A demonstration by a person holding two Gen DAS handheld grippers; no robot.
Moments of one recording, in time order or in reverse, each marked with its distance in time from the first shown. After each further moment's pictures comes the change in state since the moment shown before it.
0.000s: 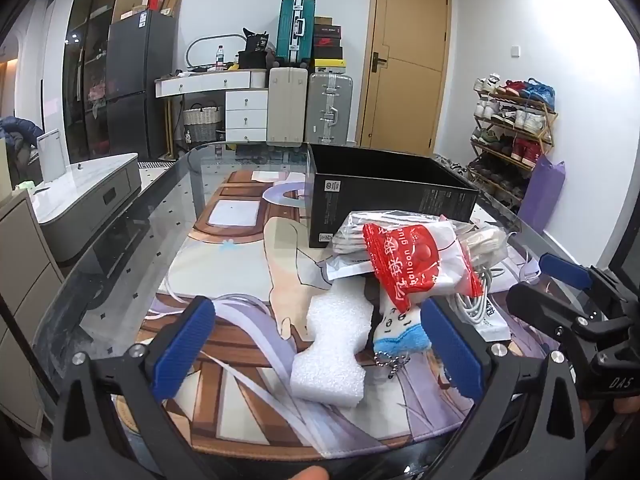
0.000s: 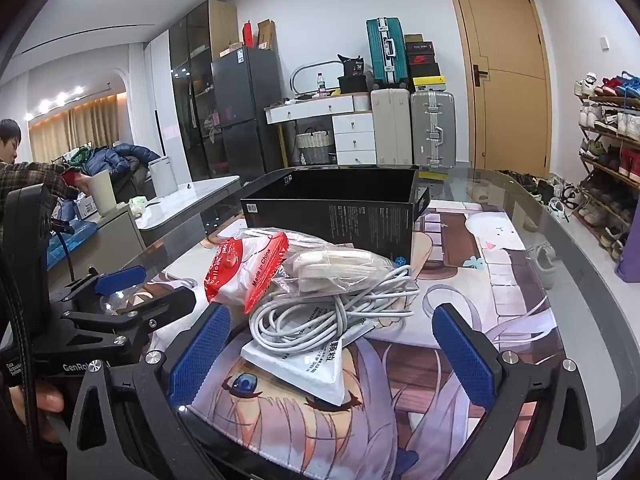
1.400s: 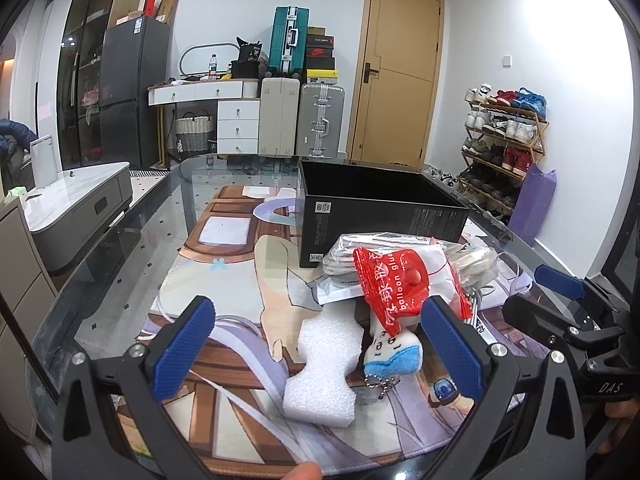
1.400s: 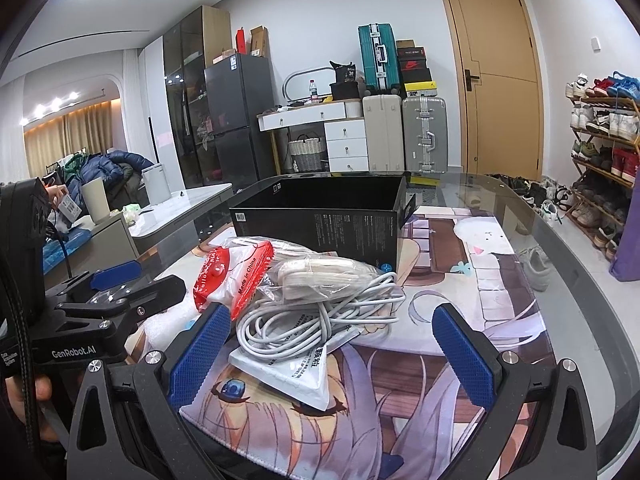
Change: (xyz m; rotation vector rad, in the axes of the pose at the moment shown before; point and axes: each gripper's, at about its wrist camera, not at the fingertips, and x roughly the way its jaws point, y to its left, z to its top) left arm 0.002 0.001 0.008 -0.010 -0.046 -0.037; right arm -0.005 -0.006 0.003 0.011 -0.022 -0.019
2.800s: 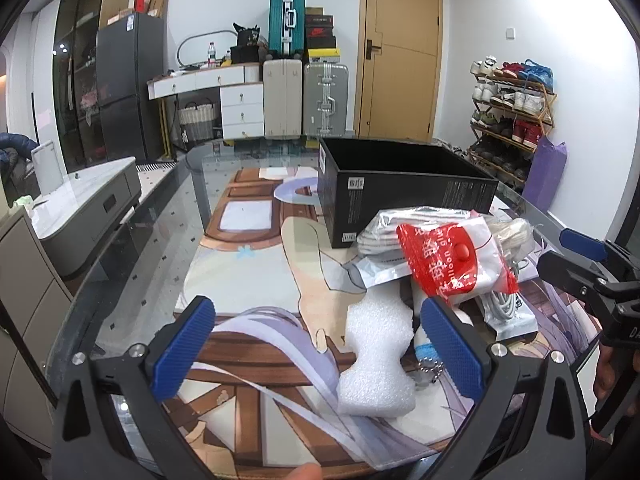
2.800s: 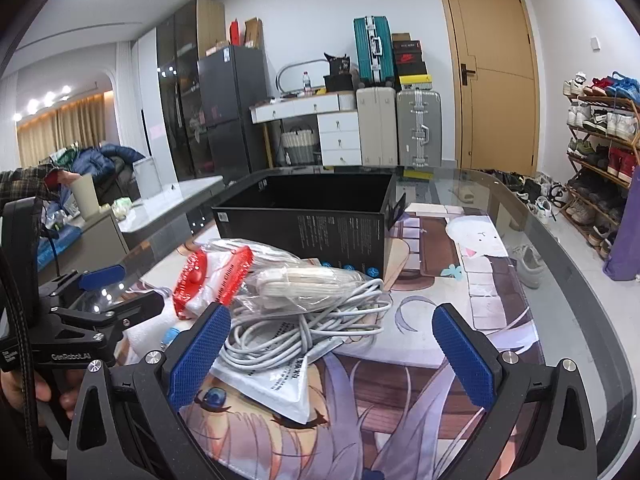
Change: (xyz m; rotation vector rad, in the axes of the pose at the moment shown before) left arm 0.012 0.020 -0.001 0.056 0.091 0.040; right arm 0.015 -0.009 0.008 -0.008 0.045 -0.029
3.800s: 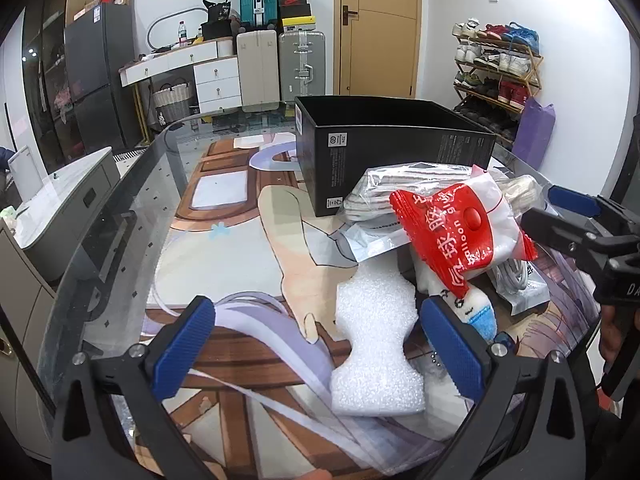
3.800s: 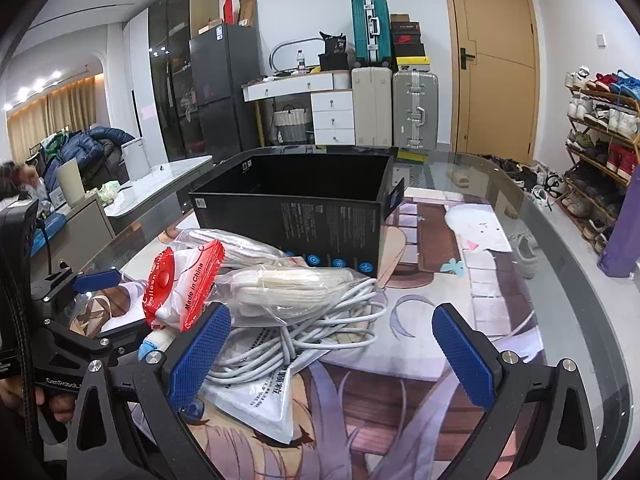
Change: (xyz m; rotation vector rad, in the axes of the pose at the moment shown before) left arm 0.022 -0.006 0.002 0.080 0.124 -0.050; right arm 0.030 -0.002 0.009 -0.014 0.083 -0.023
